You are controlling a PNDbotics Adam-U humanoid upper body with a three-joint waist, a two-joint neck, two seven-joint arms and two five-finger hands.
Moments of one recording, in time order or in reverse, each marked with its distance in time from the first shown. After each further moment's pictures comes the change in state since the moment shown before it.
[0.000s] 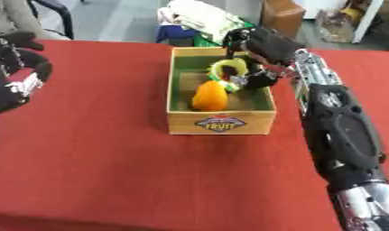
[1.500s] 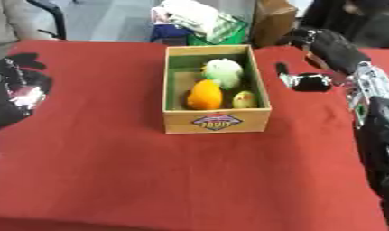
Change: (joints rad) left arm 0.086 -0.026 0.027 0.032 -0.042 -0.002 0.014; right arm 0.103 -0.227 0.003 -0.018 -0.218 0.047 -0.082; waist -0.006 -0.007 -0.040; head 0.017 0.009
